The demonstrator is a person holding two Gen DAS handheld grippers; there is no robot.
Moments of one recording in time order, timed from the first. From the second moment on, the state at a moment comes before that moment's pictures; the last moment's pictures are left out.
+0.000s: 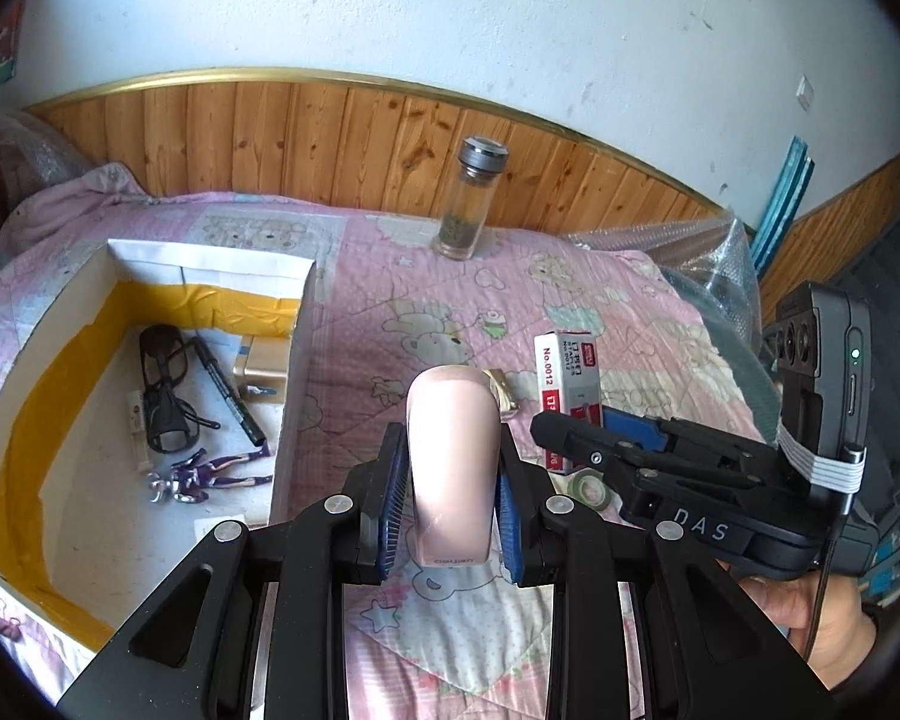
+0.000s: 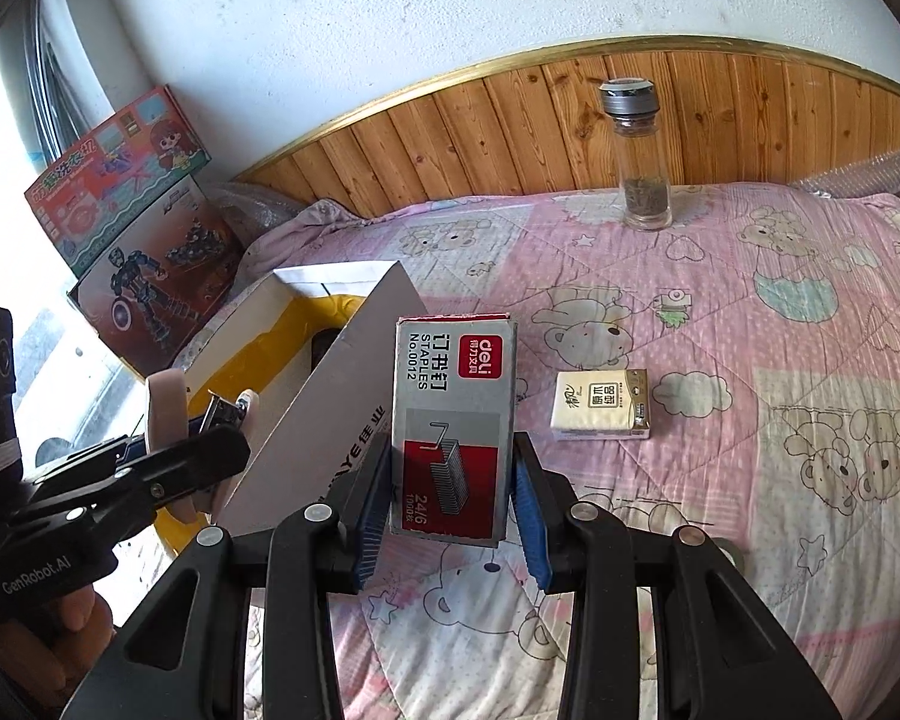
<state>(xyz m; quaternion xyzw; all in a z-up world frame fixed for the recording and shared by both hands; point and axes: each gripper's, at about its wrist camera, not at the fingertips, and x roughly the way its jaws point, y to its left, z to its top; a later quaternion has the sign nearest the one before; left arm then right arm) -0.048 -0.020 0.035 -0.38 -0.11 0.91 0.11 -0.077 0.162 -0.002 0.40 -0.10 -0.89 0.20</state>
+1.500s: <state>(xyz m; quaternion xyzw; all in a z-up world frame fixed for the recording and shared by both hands) -0.005 -0.121 0.050 -0.34 -0.12 0.93 0.09 -0.002 0.040 0.041 0.33 -0.02 -0.92 0.21</state>
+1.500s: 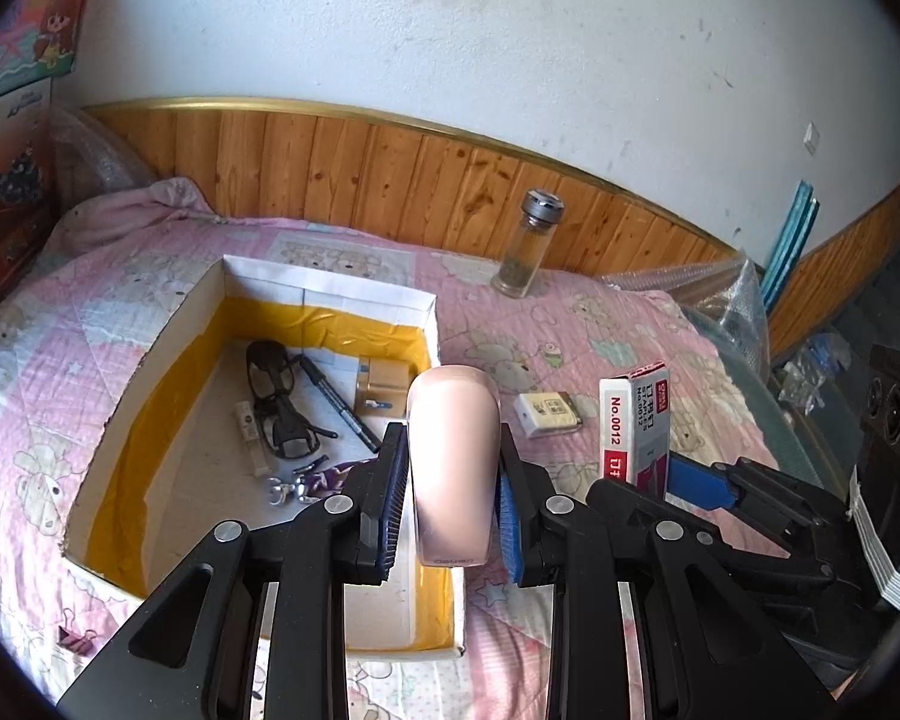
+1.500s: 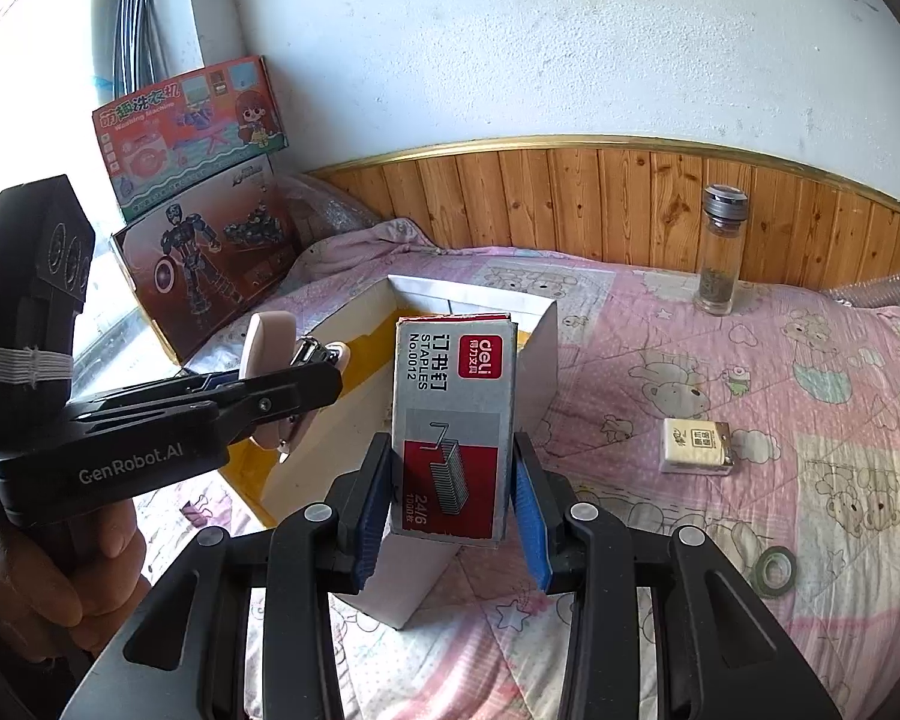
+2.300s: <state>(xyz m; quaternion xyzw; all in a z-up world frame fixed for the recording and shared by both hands) -0.010 -0.175 0.053 -0.34 -0.18 0.92 0.08 -0.006 -0.005 0.054 0.31 -0.01 -0.92 0.24</state>
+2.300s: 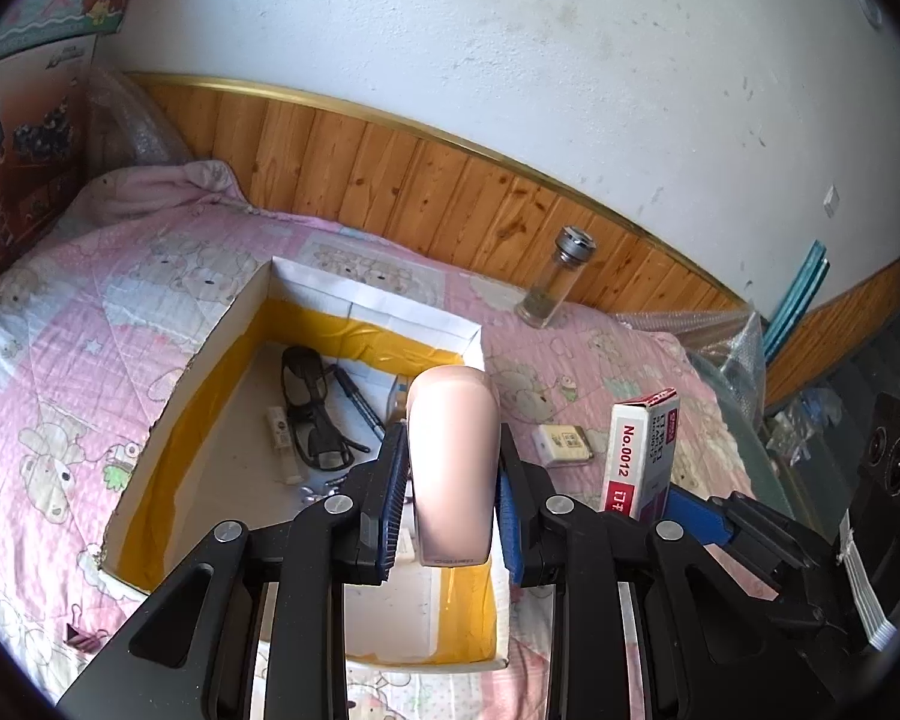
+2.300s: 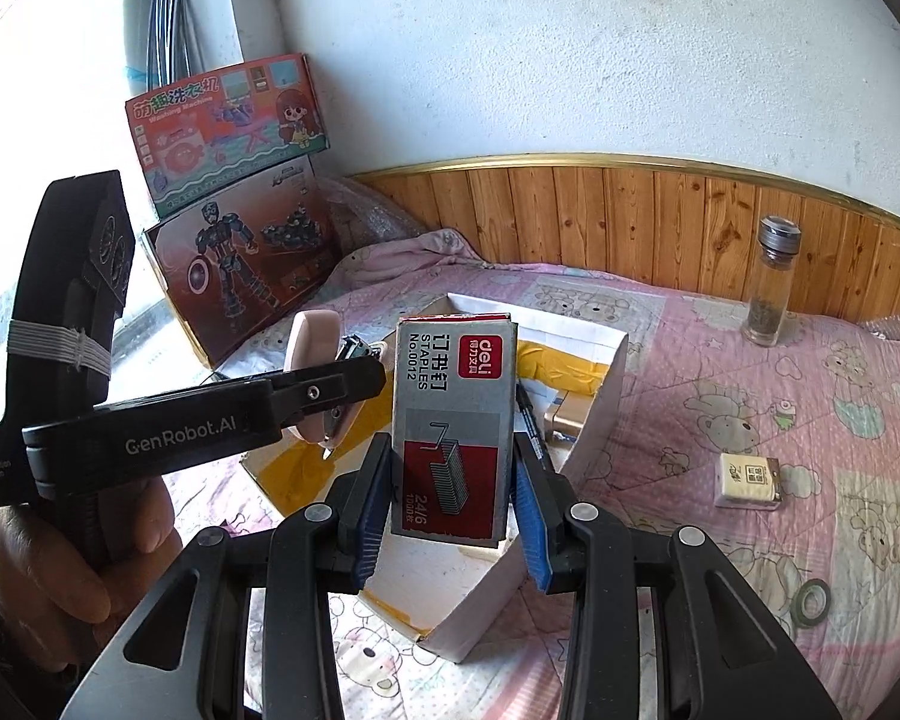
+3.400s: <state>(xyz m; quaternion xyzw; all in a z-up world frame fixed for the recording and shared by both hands) -0.032 -0.231 0.032 -0.37 -0.21 0.91 0.06 -0.041 -0.044 0.039 0.33 0.02 -0.91 0.26</state>
